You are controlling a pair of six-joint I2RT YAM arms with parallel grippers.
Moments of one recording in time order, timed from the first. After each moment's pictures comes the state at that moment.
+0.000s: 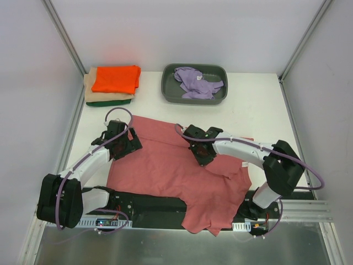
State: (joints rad) left arm -0.21 1.16 0.58 -0.43 -0.02 -0.67; right arm 0.93 1.61 1.09 -0.89 0.18 0.37
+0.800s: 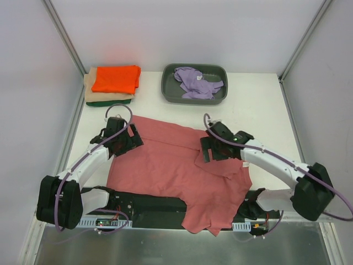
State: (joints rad) left arm -0.21 1.14 0.61 -0.44 0.02 -0.66; right arm 0.80 1.33 0.94 -0.81 0.22 0.46
